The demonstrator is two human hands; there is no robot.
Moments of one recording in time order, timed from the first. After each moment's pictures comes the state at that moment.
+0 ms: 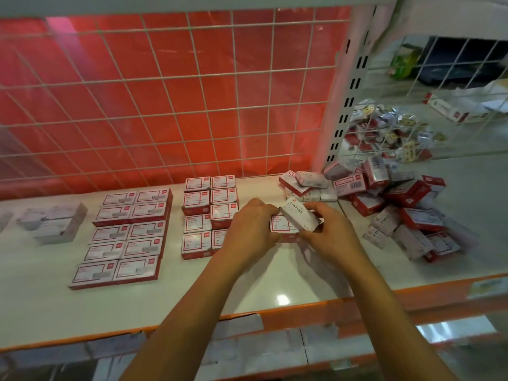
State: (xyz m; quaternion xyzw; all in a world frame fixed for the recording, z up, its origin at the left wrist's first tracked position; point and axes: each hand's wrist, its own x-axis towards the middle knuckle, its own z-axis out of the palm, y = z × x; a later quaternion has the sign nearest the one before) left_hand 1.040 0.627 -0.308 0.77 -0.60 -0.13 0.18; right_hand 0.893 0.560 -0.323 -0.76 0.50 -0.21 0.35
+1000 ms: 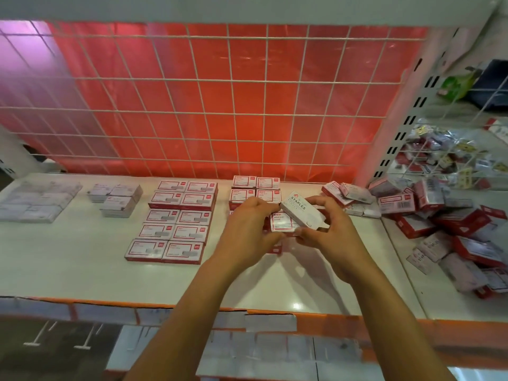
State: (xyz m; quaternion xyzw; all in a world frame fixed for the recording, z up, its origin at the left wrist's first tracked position) left_hand 1.087 0.691 -0.290 0.79 -0.55 -0.10 0.26; right_hand 0.949 0.593 -0.309 -0.66 0.36 -0.27 0.60
